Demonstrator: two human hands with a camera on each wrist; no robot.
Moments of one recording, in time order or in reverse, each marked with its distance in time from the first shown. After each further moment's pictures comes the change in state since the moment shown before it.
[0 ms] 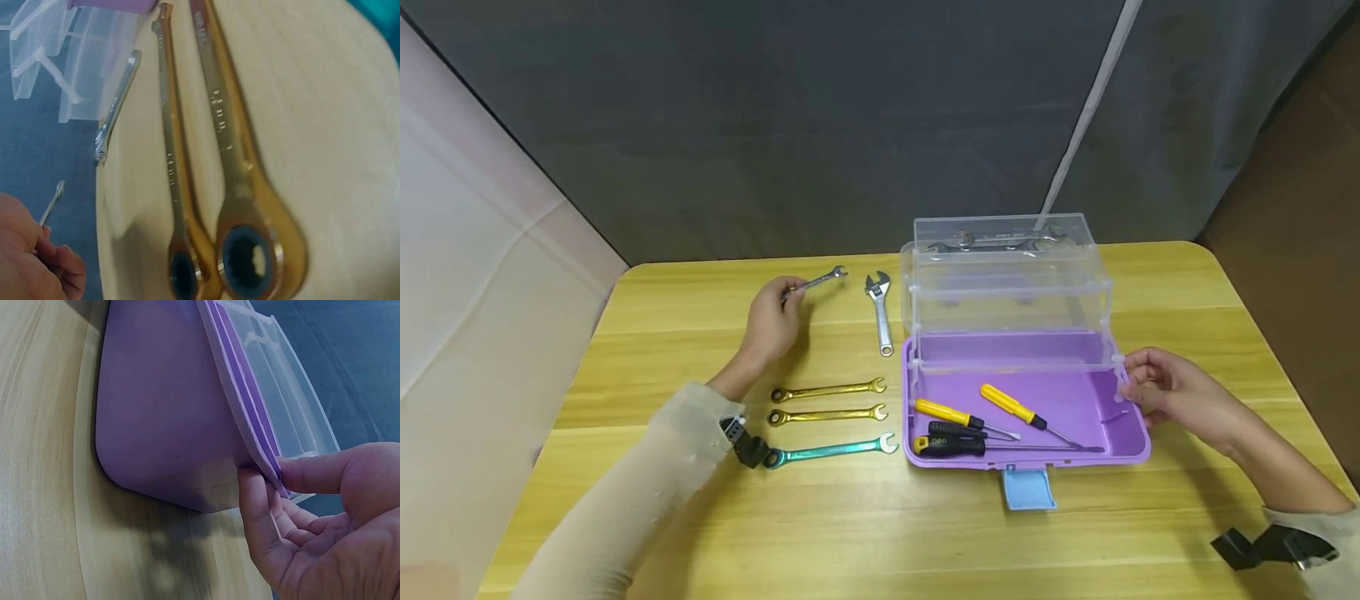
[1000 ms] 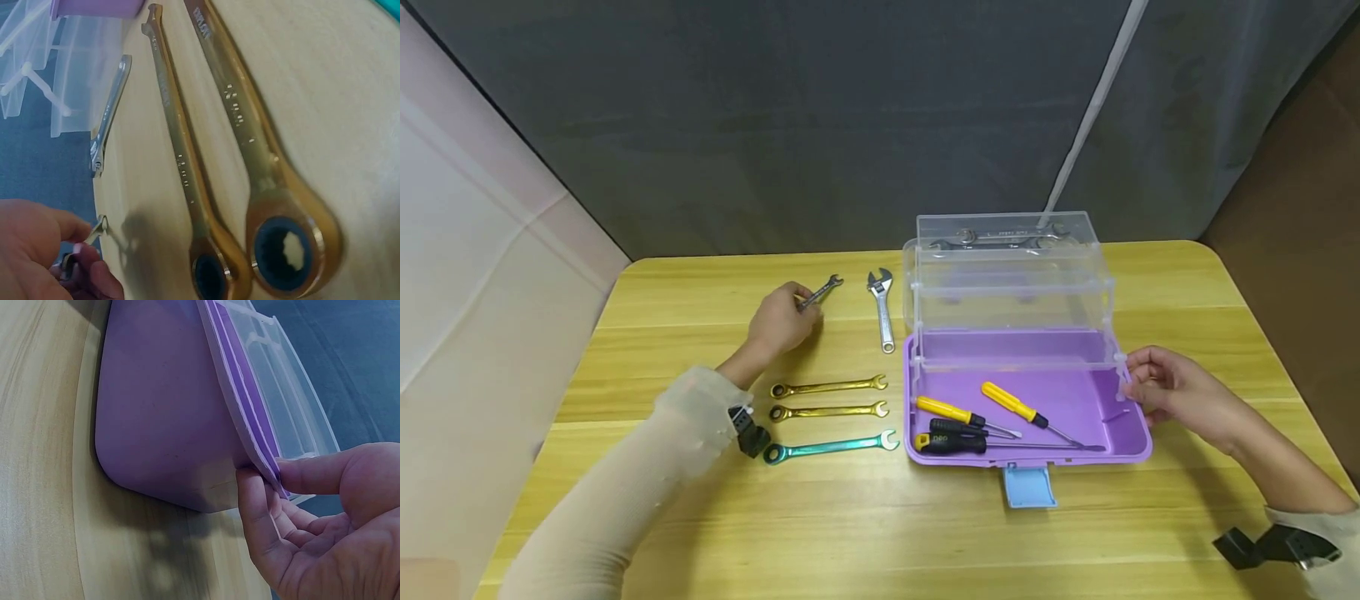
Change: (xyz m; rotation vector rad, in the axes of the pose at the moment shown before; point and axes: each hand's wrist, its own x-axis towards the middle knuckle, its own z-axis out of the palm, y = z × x) left_hand 0.000 0.013 -0.004 0.238 -0.239 -0.241; right_hand 0.002 -0.002 0.002 -0.010 -0.009 0.011
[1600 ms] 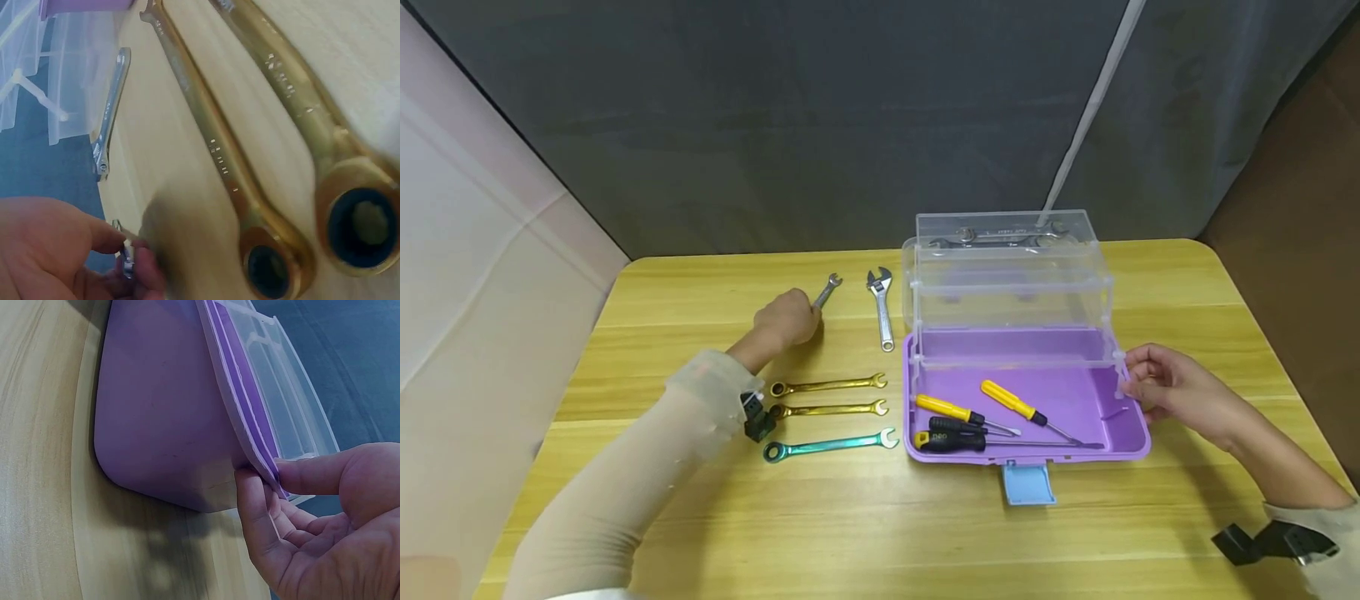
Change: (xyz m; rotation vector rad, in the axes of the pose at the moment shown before) left_hand 0.010 0.014 -0.001 0.388 -0.198 -0.067; right_hand 0.000 0.002 0.000 0.007 -0.001 -0.012
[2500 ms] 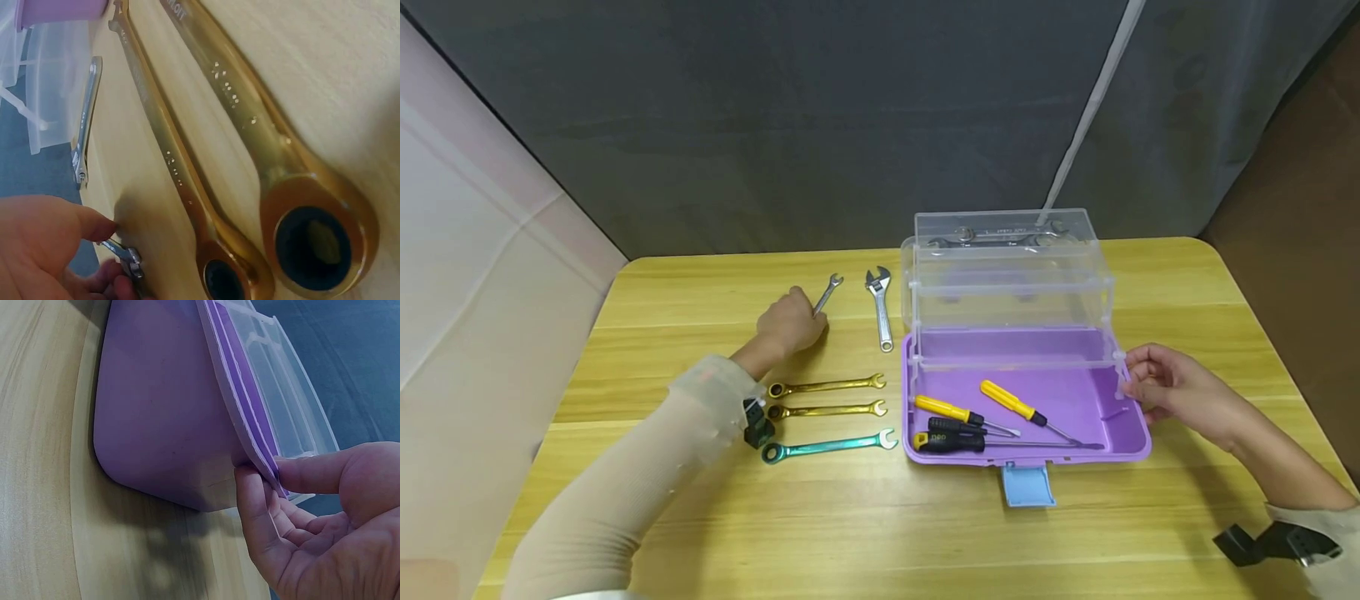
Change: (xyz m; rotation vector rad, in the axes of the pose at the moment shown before) left_hand 0.002 0.001 0.012 -0.035 0.060 -0.016; right_hand 0.000 0.000 -0.002 0.000 -0.006 0.009
